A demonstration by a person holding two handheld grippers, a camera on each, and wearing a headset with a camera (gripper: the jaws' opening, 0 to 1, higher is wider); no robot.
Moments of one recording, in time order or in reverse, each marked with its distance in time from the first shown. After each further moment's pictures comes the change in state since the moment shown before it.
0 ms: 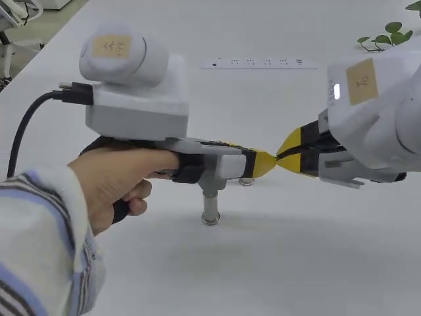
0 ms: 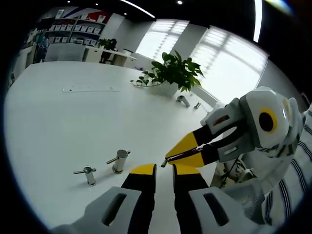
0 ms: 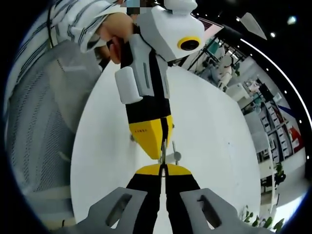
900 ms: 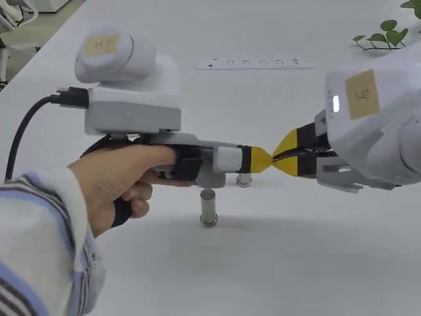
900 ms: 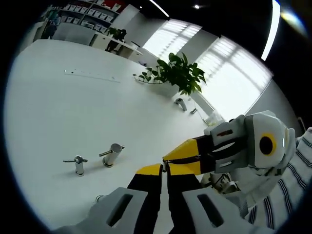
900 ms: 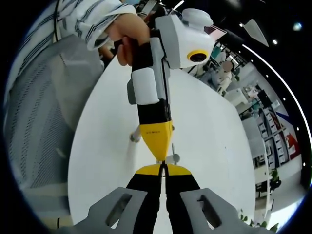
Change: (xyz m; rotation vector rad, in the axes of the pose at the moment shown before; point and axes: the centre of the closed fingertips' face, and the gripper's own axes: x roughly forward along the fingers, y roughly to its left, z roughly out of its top) left arm 0.000 -0.005 0.000 -0.178 0.001 -0.060; right arm -0.002 0.001 0.004 -0.050 -0.013 -0.027
